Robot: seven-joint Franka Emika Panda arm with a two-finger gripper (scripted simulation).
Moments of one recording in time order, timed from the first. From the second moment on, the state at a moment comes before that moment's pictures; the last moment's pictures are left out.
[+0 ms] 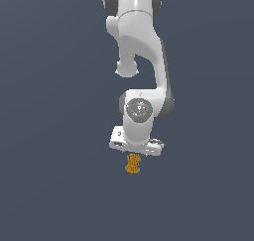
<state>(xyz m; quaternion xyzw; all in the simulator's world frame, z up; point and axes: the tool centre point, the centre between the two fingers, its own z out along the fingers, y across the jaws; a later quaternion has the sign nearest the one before) 0.085 0.032 0.069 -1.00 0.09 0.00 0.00</state>
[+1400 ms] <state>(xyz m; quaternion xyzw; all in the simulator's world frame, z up) 0.088 0.033 0.015 -1.00 0.09 0.00 0.00</state>
